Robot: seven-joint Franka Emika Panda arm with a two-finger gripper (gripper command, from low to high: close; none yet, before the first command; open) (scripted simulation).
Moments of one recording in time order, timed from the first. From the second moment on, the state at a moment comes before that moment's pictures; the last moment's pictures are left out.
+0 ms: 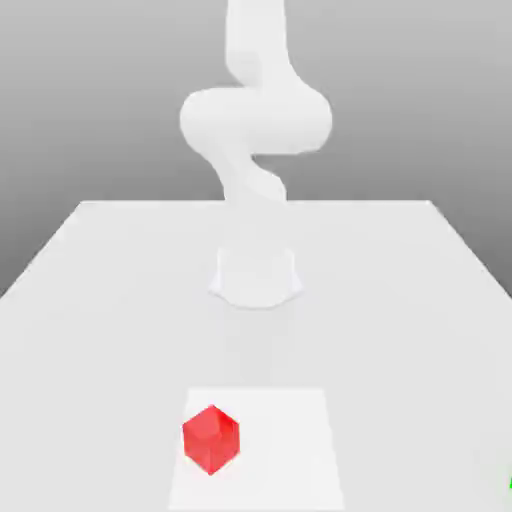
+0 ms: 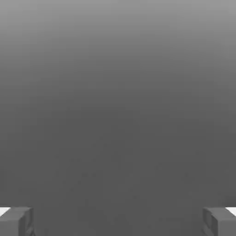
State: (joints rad) arm 0.03 -0.71 -0.04 -2.34 -0.01 2.35 0.71
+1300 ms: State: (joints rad) arm 0.07 0.18 -0.18 -2.64 0.10 2.81 -0.22
